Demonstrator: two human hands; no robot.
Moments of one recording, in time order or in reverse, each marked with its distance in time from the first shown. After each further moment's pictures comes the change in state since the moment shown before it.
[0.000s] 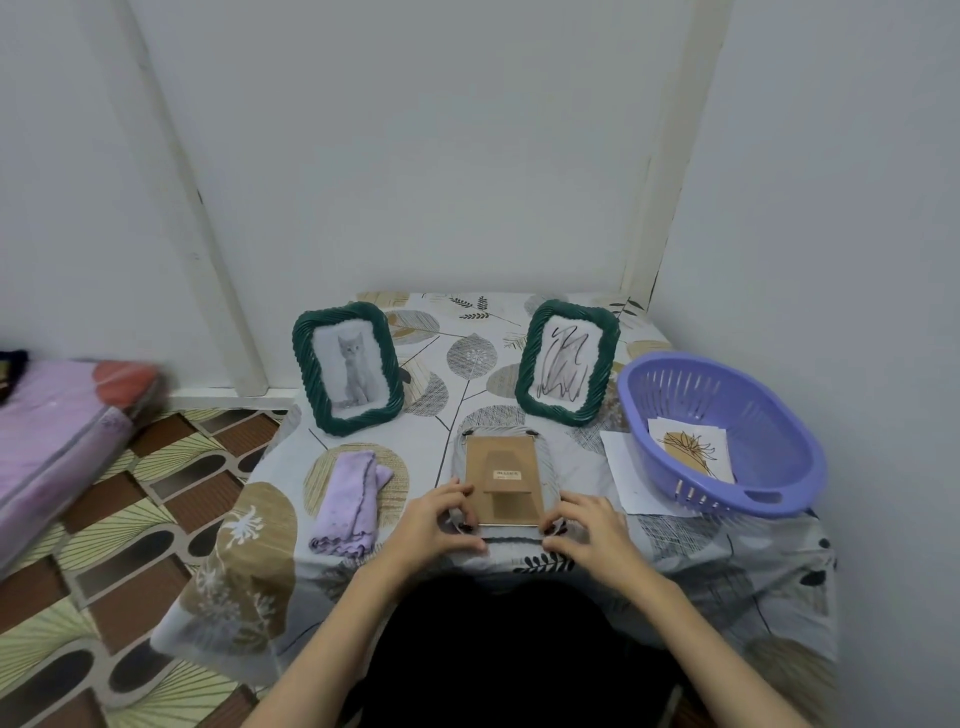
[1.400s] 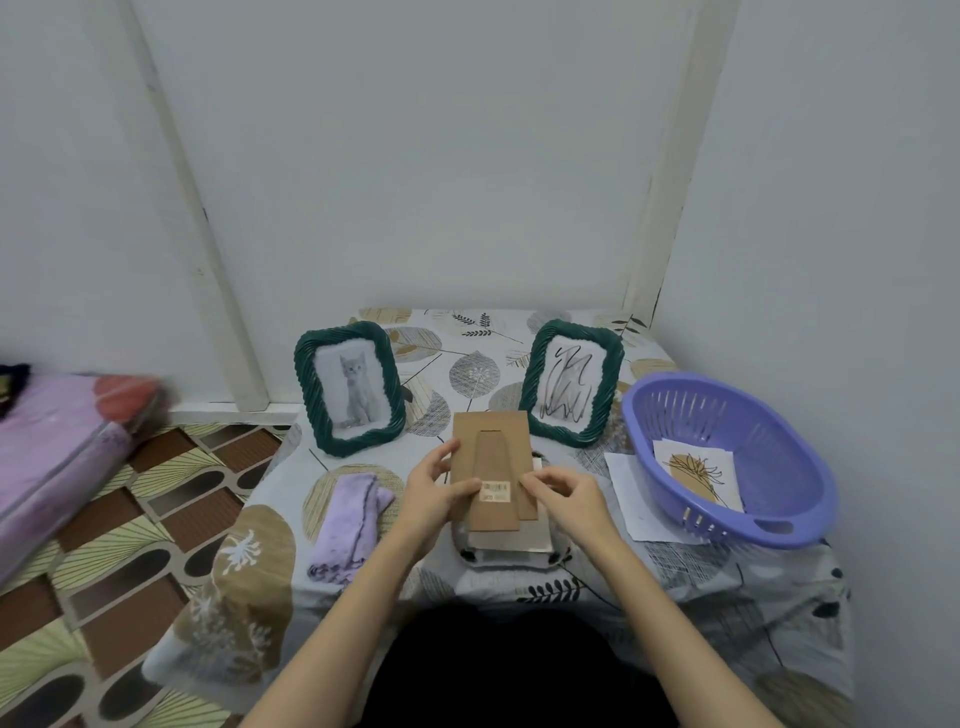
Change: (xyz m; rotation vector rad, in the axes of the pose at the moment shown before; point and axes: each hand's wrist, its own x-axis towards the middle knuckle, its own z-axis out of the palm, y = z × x) left_hand 0.034 0.050 -0.016 -0.731 0.294 -0.296; right_hand 0.040 -0.054 -0.019 0.637 0.200 0.163
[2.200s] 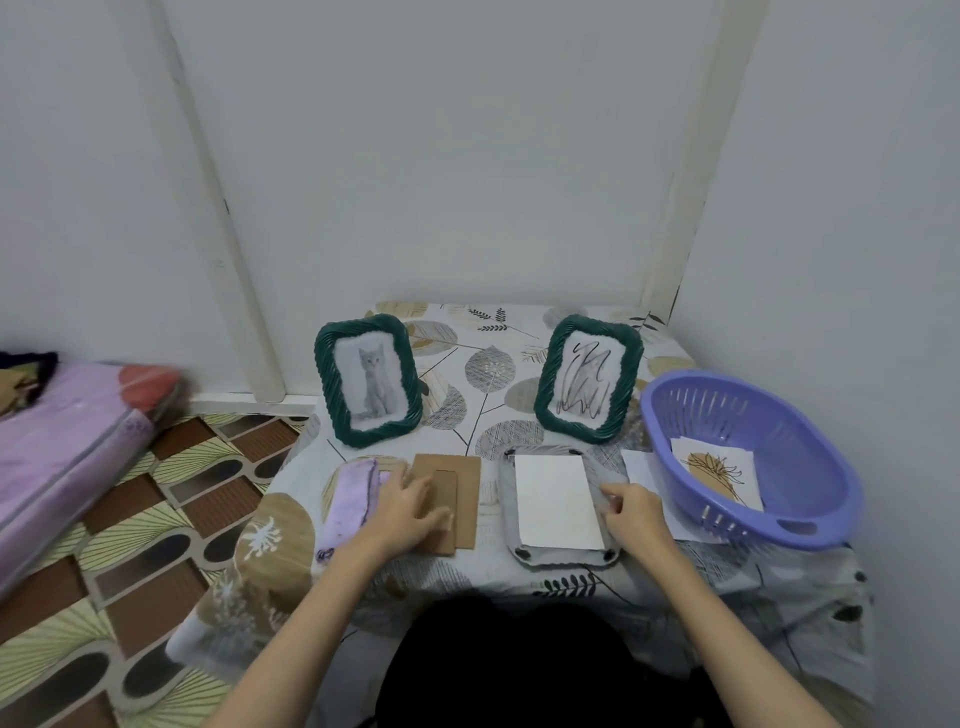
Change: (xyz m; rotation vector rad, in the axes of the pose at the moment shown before) left_hand 0.003 -0.021 -0.068 1.180 -0.066 0.106; right_hand 0.020 0.047 -0.037 -0.611 0.091 0.102
